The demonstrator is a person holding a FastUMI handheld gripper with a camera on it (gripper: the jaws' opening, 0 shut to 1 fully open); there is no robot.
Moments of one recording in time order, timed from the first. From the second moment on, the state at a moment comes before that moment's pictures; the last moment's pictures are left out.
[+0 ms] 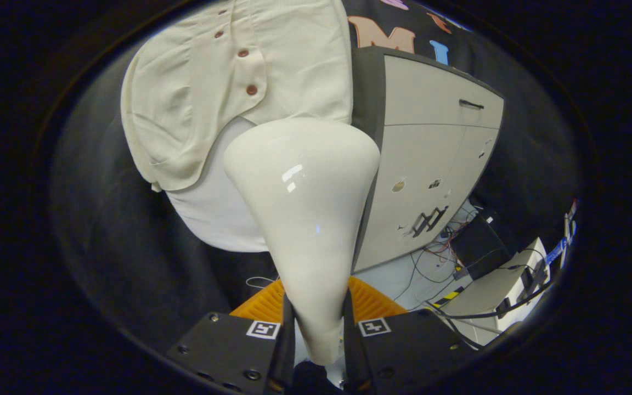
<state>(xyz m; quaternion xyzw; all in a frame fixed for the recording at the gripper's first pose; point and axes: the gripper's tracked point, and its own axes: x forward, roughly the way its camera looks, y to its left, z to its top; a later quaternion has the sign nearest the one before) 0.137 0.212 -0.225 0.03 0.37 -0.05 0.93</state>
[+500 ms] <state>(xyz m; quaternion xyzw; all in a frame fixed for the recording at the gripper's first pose) 0.146 0.232 -0.115 -0.02 0.27 0.01 0.96</state>
